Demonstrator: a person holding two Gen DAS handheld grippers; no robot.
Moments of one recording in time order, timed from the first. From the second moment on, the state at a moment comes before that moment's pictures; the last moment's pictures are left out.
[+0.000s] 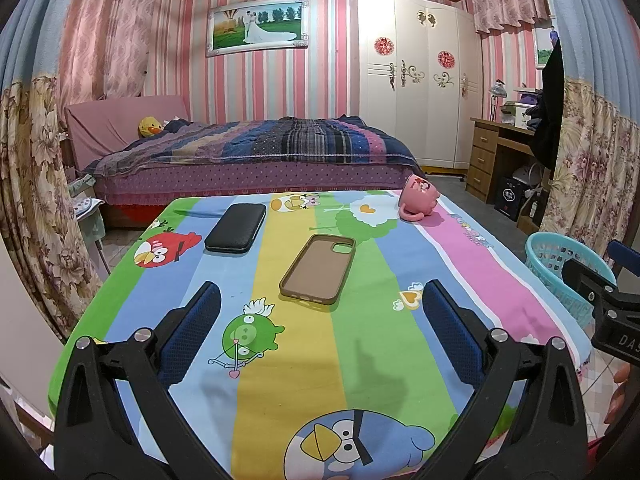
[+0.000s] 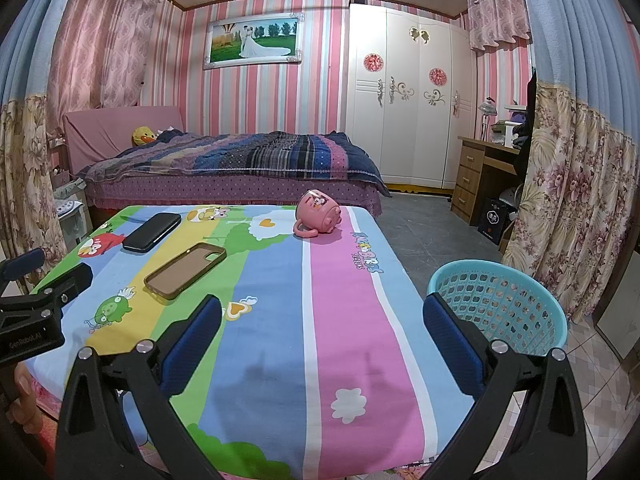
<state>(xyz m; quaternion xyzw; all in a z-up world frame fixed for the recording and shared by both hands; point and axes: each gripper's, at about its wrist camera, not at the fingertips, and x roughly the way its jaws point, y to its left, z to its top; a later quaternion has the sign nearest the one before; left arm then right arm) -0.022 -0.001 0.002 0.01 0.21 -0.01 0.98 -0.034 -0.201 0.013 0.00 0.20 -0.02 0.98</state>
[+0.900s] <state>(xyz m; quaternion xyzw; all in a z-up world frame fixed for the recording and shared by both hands) -0.022 0.000 0.002 0.01 0.21 -0.01 0.98 -0.036 -0.202 0.016 0.00 0.19 -0.02 0.98</state>
